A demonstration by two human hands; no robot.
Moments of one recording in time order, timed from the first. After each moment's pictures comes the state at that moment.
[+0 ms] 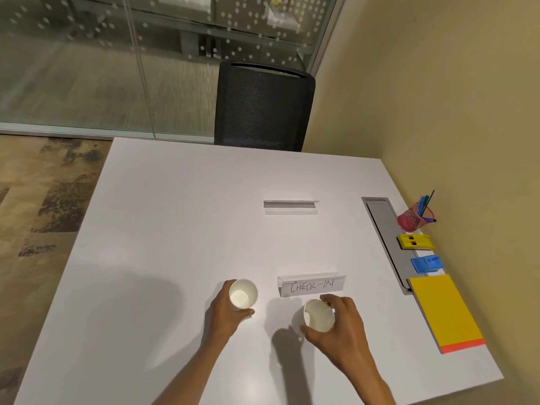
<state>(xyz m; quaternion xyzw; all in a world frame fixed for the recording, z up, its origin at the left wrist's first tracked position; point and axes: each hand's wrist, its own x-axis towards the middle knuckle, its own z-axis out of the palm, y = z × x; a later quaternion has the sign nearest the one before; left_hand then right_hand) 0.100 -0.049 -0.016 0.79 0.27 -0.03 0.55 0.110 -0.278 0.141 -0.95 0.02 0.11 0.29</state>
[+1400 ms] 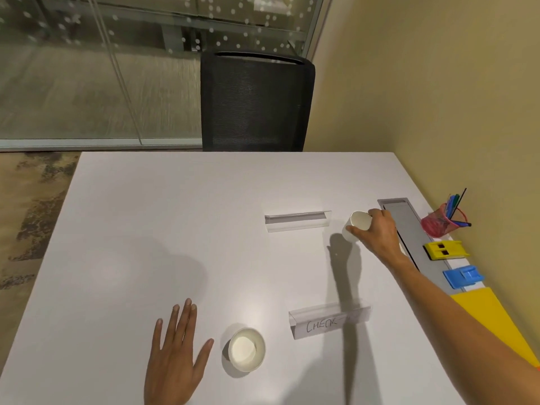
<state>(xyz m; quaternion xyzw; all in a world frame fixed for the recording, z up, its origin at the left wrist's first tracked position) 0.110 0.057 -0.093 0.98 0.10 -0.06 0.13 0.419 -0.310 0.088 -0.98 0.07 0.00 0.21</state>
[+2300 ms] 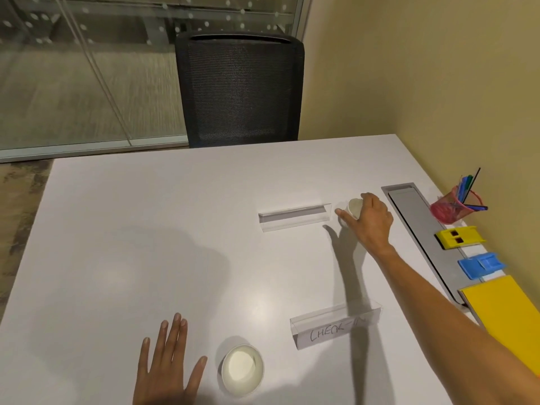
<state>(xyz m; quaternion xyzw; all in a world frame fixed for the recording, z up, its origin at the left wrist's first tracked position) 0.120 0.060 -0.105 0.99 0.10 -0.04 0.08 0.456 -0.307 0.028 -0.99 0.07 -0.05 0.15</state>
